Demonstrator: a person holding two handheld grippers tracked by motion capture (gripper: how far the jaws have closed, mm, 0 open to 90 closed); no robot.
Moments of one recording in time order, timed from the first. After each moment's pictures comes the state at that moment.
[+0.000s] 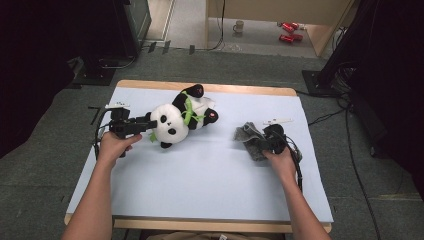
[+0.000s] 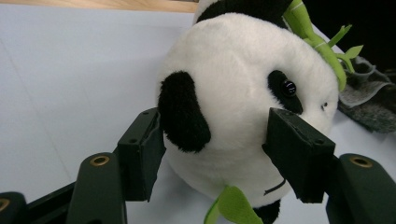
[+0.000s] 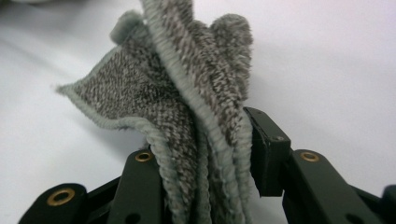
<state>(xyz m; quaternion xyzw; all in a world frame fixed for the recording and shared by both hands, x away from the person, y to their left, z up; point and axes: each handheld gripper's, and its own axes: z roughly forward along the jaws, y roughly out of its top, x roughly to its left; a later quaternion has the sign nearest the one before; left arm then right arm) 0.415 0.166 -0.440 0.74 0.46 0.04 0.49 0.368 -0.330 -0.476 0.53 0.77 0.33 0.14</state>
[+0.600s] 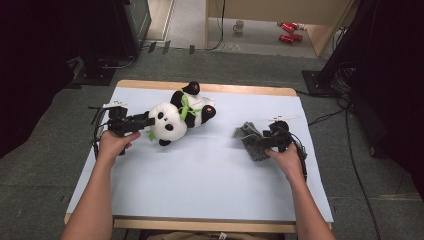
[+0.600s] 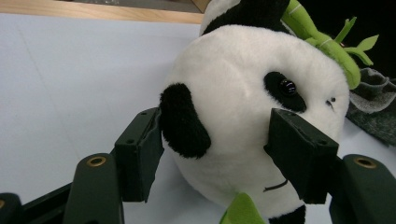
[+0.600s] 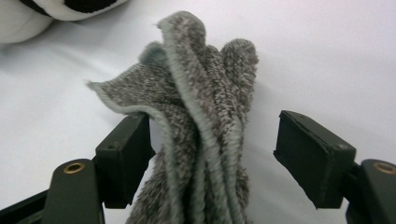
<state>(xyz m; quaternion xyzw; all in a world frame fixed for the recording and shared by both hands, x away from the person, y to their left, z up) 0.423 0.175 -0.445 0.73 0.47 0.06 0.49 0.370 -0.345 -0.461 0.53 0.76 0.38 0.09</state>
